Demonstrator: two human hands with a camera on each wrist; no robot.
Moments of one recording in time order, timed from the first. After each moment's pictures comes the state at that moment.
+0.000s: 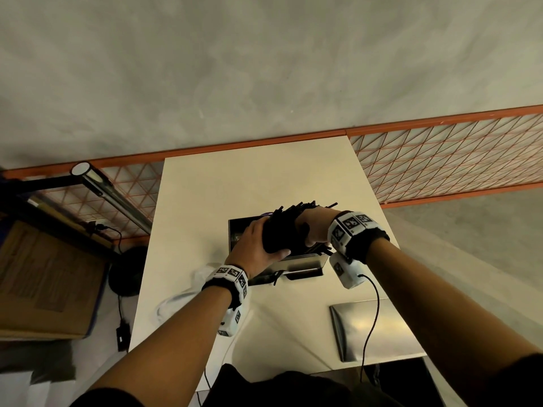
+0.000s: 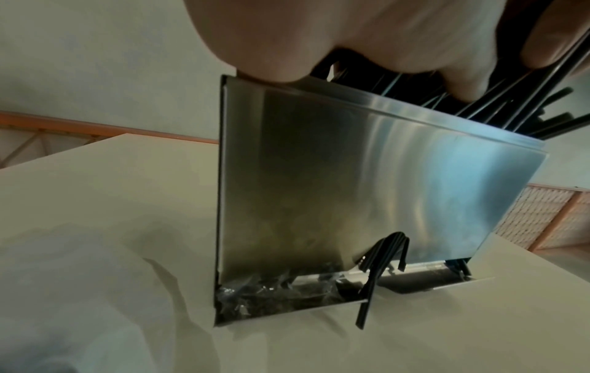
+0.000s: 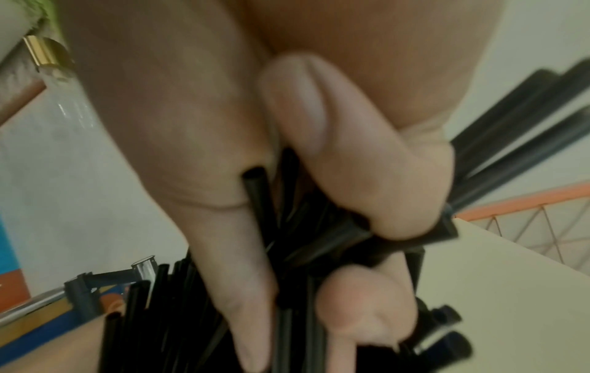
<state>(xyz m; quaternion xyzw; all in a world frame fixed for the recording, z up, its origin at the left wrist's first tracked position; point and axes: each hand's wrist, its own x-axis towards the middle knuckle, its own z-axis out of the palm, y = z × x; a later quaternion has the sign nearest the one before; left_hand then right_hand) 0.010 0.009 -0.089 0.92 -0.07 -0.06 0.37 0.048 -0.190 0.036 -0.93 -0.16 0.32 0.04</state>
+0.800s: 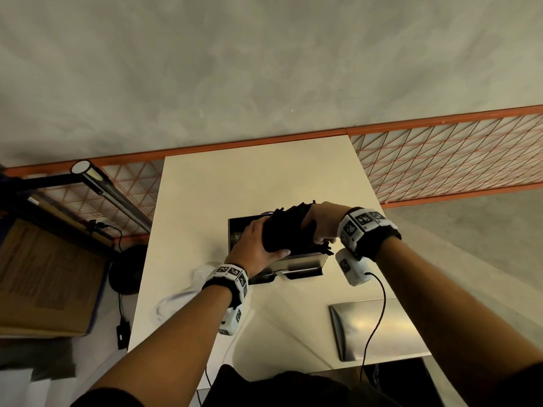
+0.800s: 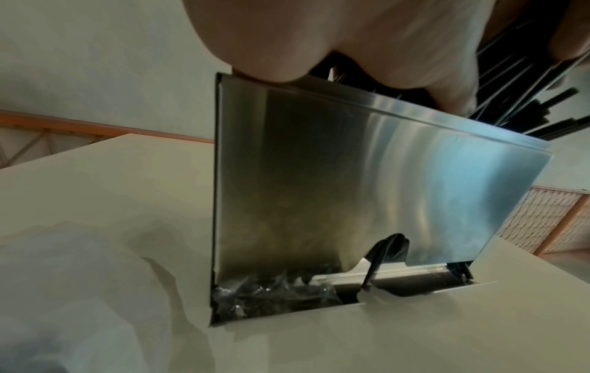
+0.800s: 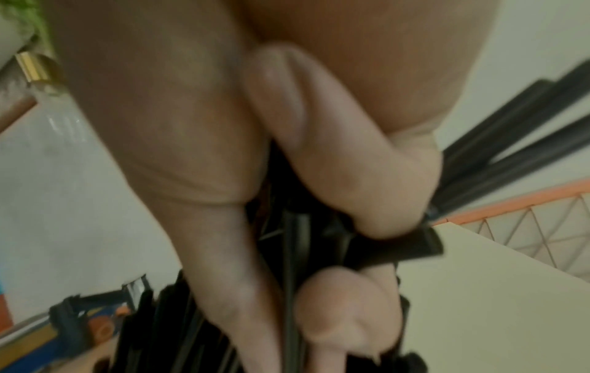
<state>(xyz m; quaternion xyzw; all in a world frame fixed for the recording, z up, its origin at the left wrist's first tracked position) 0.011 0.009 -0.092 0.92 -0.07 -0.07 0.37 0.050 -0.207 0.044 -0.93 -0.15 0.33 0.09</state>
